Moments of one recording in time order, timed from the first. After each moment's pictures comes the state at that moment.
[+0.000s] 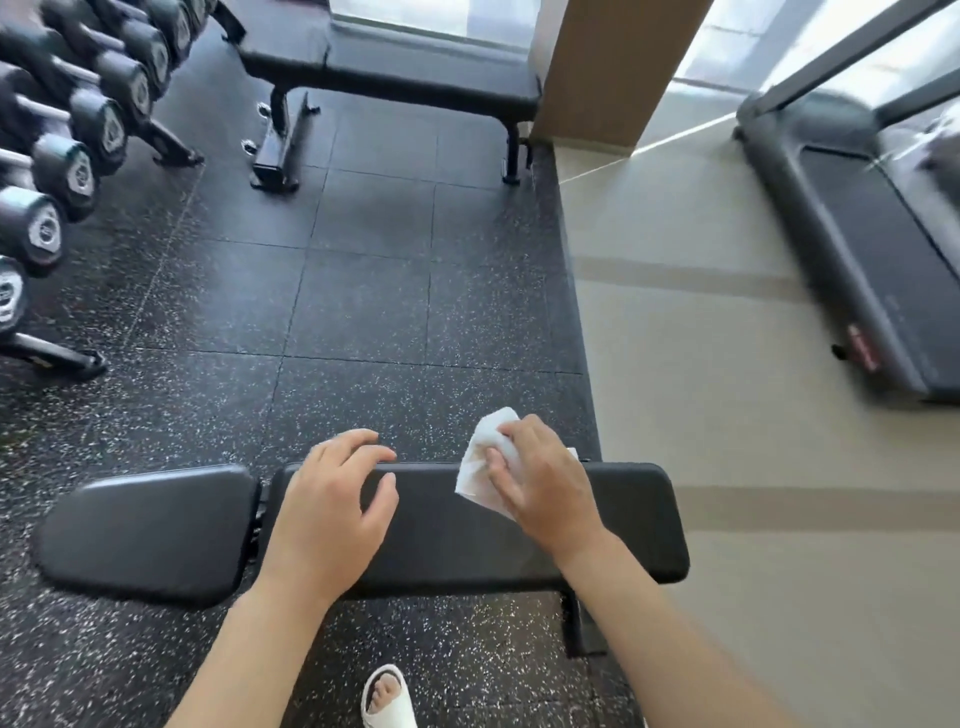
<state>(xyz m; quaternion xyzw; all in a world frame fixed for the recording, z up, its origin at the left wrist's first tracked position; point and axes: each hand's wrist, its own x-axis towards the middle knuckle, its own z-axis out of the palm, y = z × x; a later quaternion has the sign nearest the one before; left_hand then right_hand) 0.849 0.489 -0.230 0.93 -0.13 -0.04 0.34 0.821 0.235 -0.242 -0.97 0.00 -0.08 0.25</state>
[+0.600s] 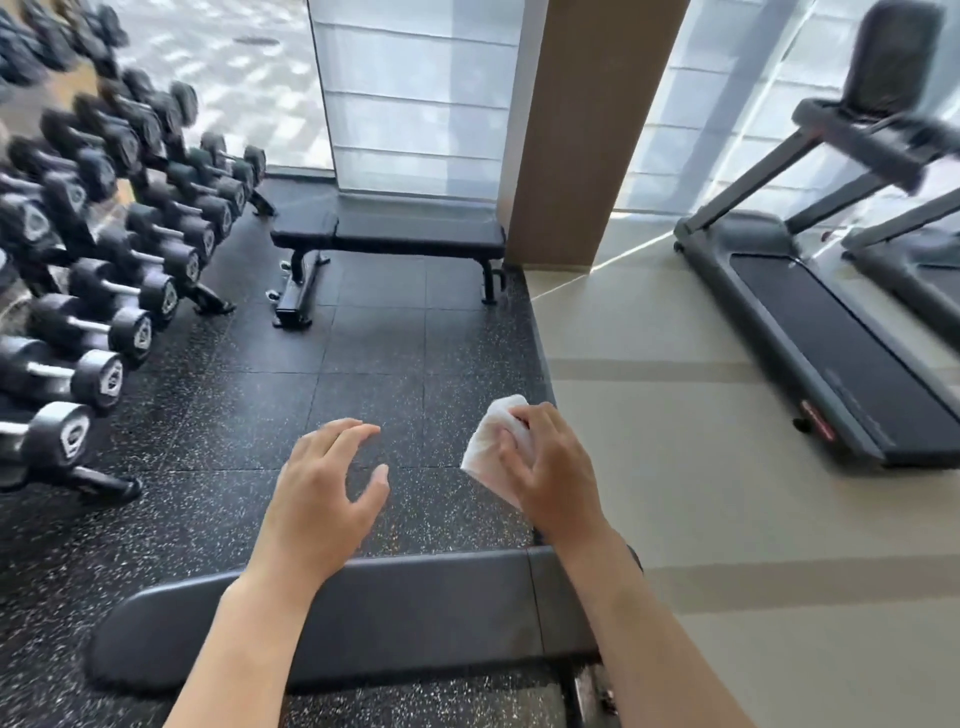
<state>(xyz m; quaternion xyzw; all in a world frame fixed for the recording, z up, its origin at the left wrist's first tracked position) 0.847 0.472 -0.009 0.93 -0.16 0.06 0.34 0.810 0.210 -0.015 -0.92 0.03 -0.23 0.31</state>
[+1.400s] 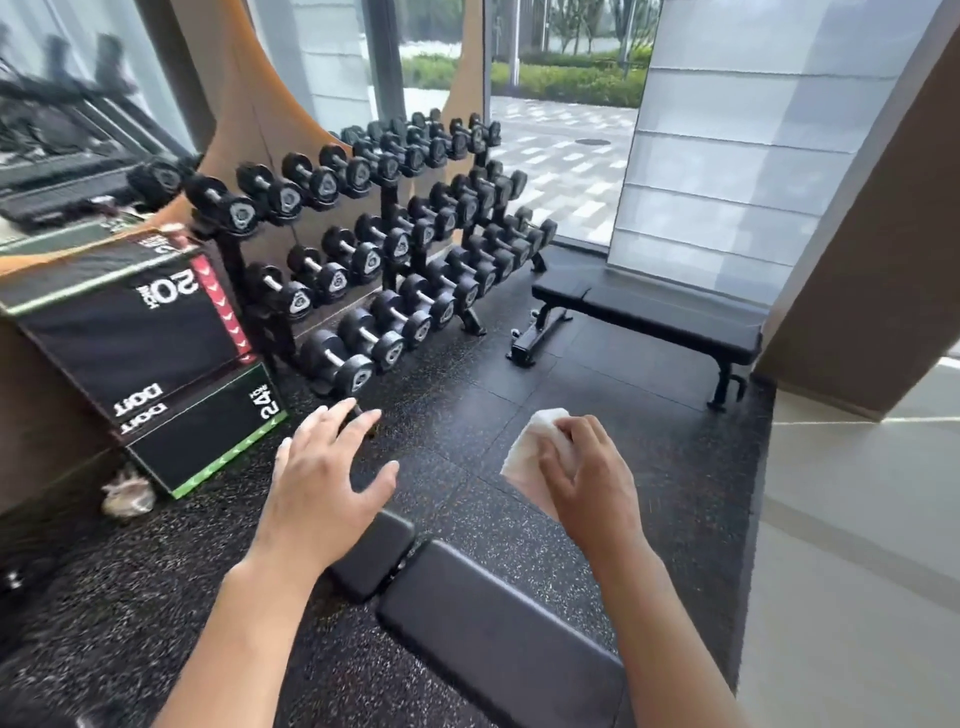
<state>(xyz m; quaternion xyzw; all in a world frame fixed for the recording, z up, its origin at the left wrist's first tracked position) 0.705 0.497 0.074 0.97 0.13 0.17 0.15 0.826 0.226 0.037 -0.89 -0.20 -0.15 0.38</state>
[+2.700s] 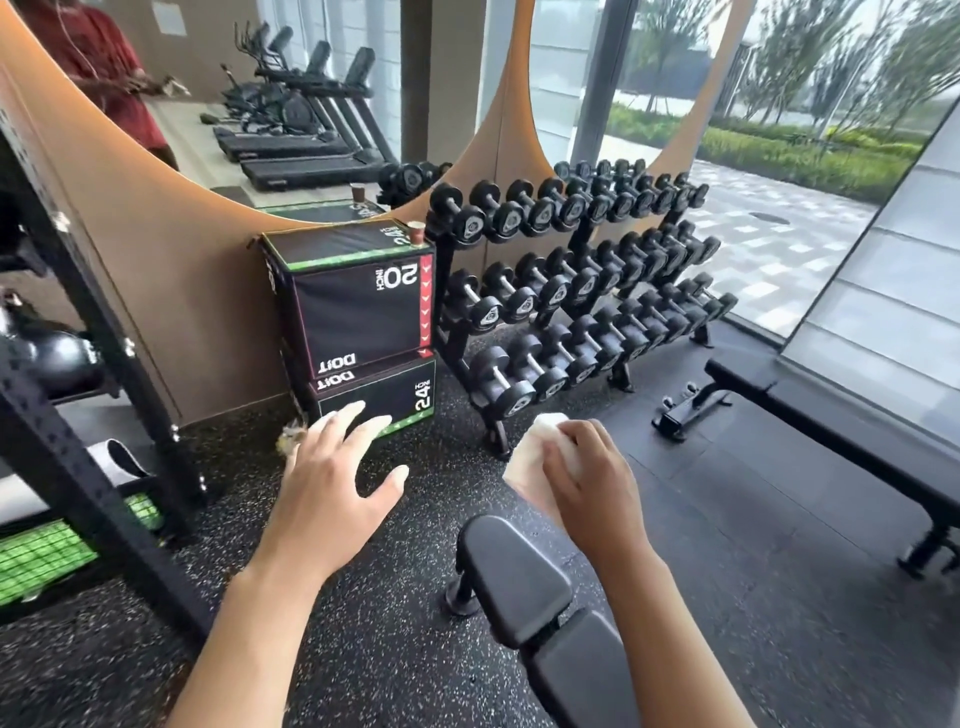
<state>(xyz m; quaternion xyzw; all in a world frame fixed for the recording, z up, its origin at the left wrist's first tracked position) 0.517 0.851 0.073 0.90 0.28 0.25 0.20 0.724 0.644 0.068 -0.83 -0.37 -0.11 0.39</state>
